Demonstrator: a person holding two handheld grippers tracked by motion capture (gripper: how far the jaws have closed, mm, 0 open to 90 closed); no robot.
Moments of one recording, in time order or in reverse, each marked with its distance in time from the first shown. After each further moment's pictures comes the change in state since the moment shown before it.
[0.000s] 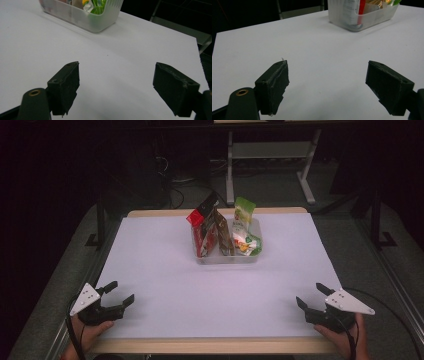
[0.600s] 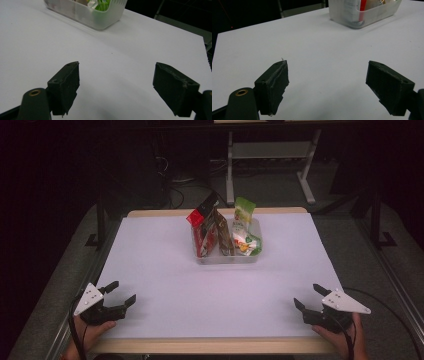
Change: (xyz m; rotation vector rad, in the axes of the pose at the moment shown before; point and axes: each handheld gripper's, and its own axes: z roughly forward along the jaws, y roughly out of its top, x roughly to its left) left arm -0.003 0.002 0.004 0.017 0.018 0.026; right arm 0.003 -0.002 0.004 0.016 0.022 -0.009
